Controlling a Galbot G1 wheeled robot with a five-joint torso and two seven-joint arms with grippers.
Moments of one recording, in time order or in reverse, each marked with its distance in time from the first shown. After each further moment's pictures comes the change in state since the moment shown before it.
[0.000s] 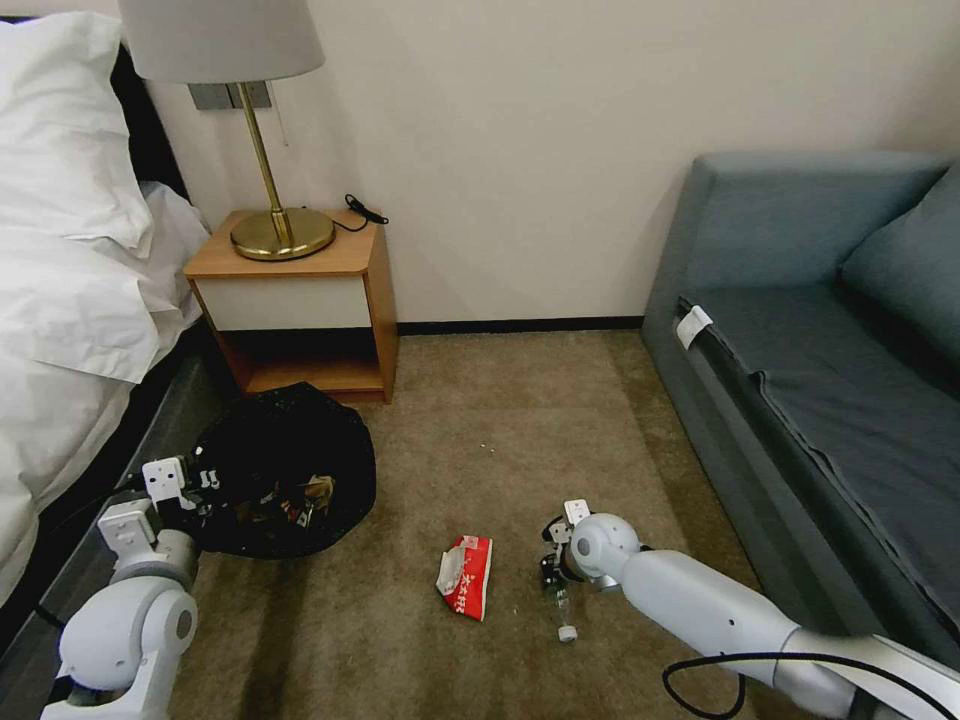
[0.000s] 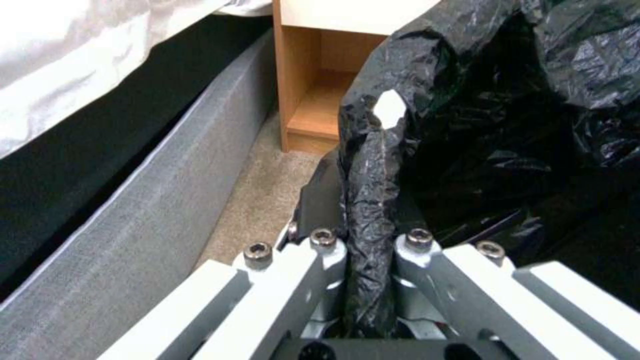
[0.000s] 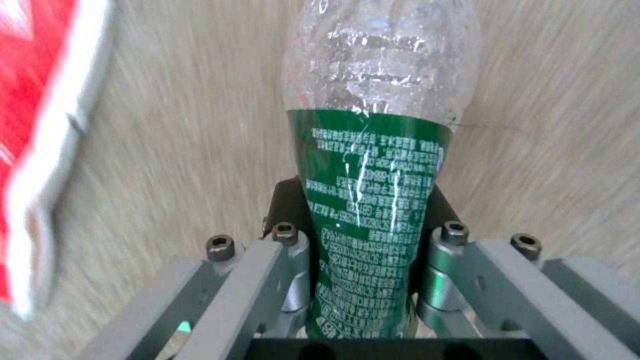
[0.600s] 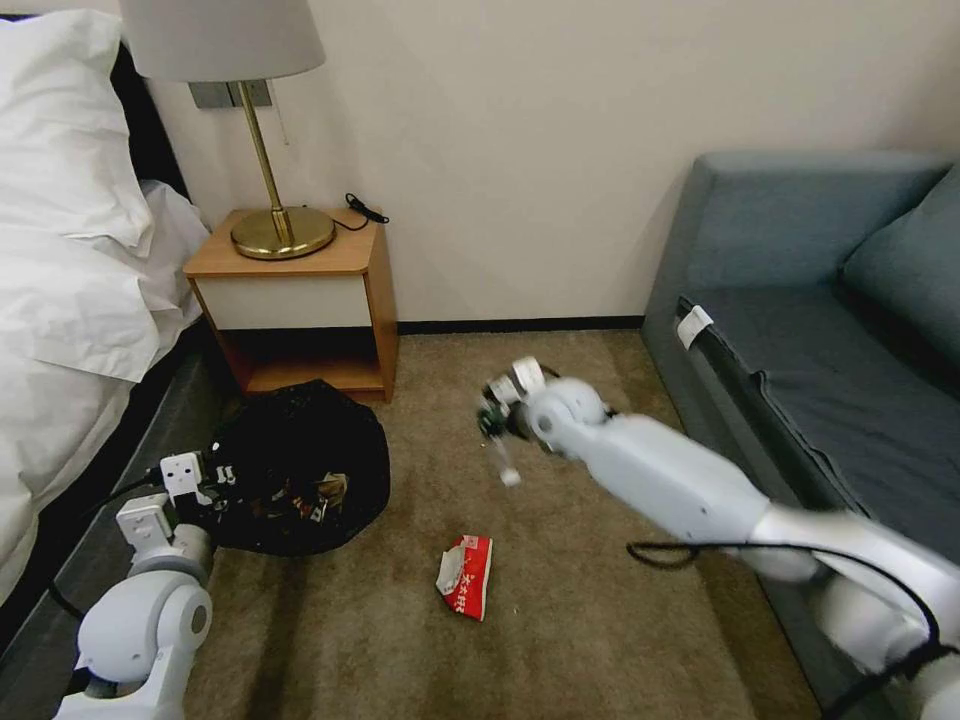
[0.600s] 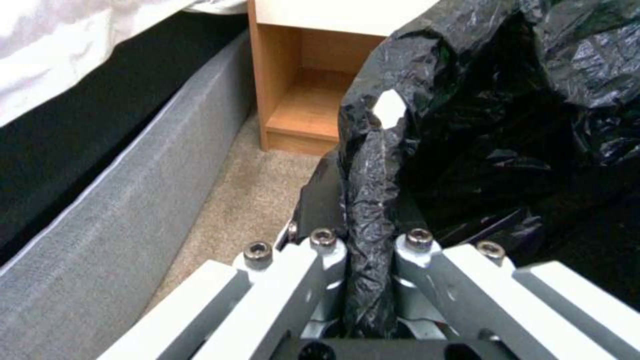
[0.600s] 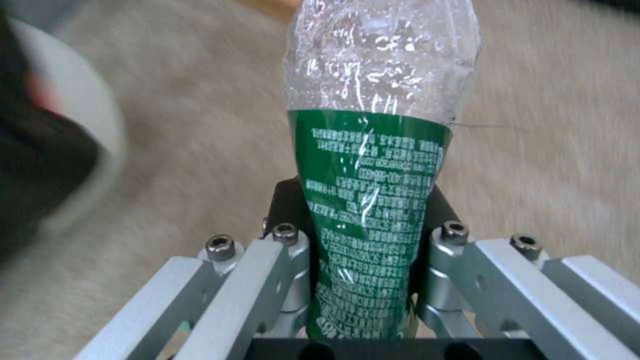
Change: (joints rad) left arm -0.019 -0.013 0.042 -0.009 0.009 0.013 -0.004; right arm 0.418 0.118 -0.064 0.157 -0.181 -0.001 -0.206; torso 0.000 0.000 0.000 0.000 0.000
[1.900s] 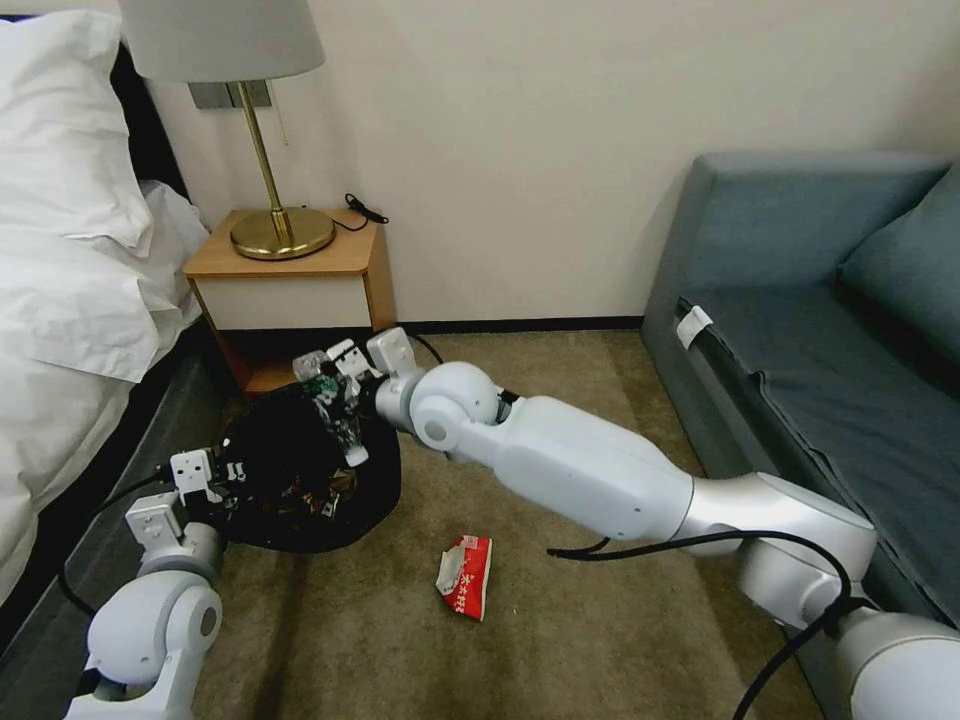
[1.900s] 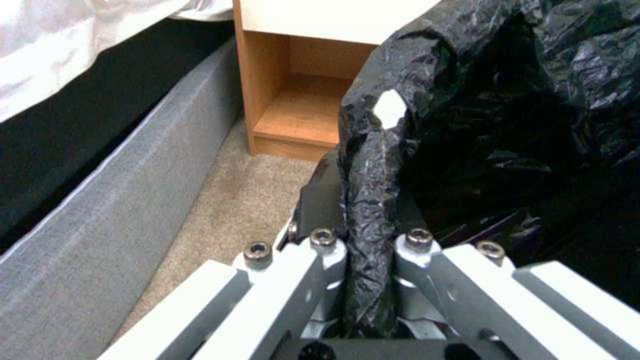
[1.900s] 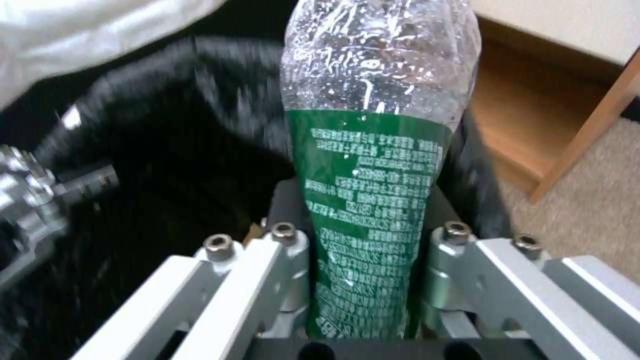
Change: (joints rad) left arm 0.010 -0.012 0.017 -0.032 0.003 0.000 -0.005; right arm -0.034 0.177 -0.088 0.143 -0.036 0.178 -0.017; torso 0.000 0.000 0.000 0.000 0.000
